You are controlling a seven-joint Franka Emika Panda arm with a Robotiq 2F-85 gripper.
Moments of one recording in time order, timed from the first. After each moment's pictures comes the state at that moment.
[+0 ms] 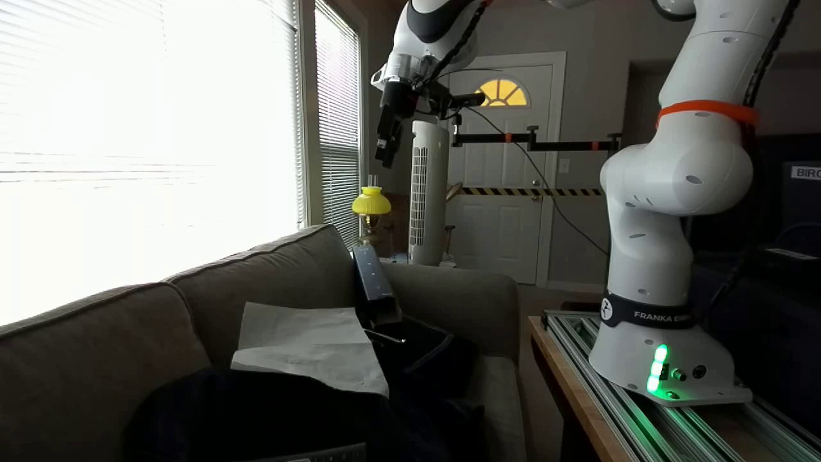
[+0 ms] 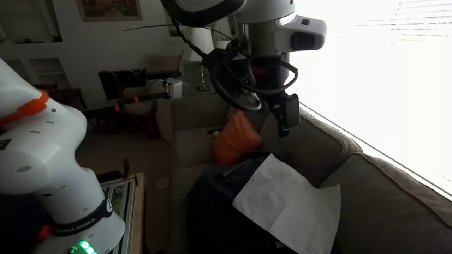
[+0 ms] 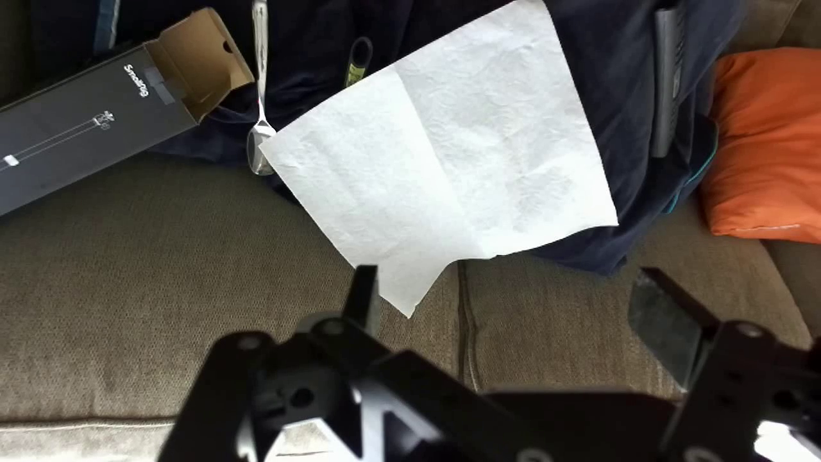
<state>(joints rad) -0.02 -0.37 -0.35 -2.28 0.11 2.11 -0.42</state>
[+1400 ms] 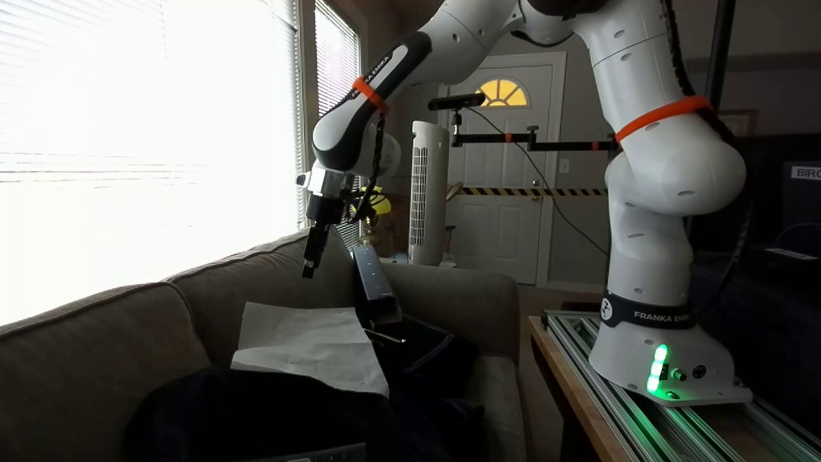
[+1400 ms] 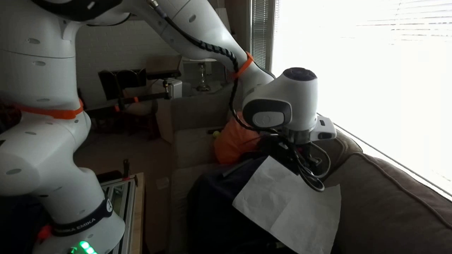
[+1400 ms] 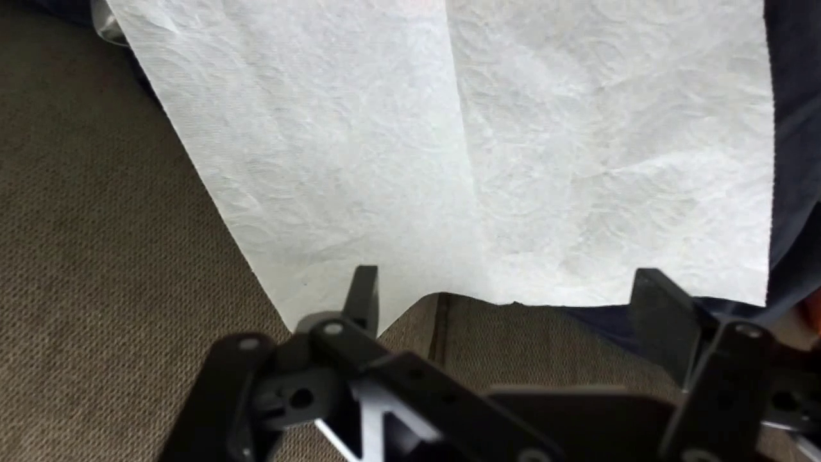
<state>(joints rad) -0.12 0.30 -0.06 -2.13 0.35 2.62 -0.73</state>
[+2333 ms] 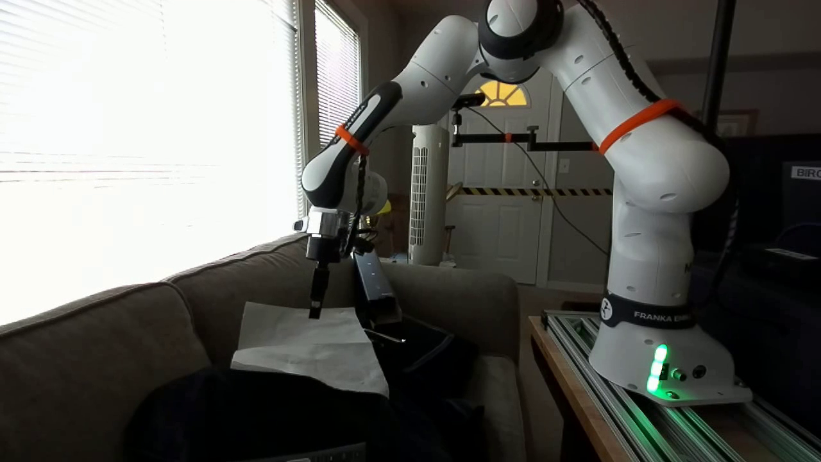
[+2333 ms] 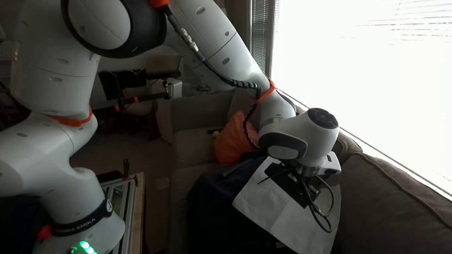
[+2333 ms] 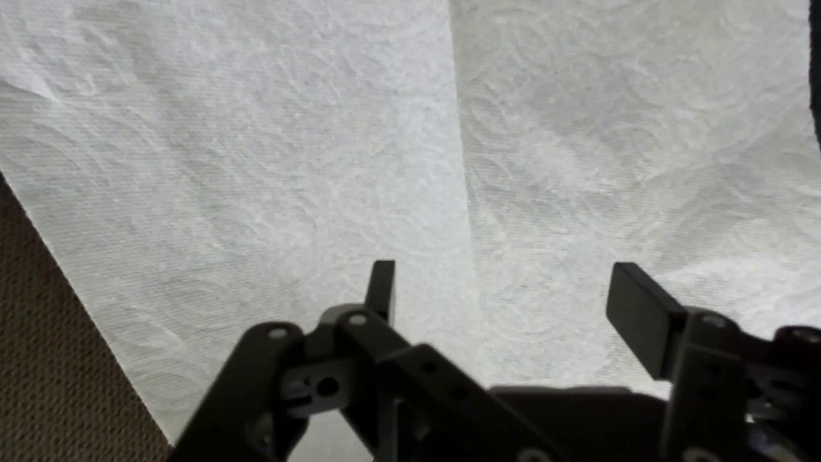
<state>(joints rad) -0.31 0.54 0.09 -1.98 0.38 2.52 -0.87</state>
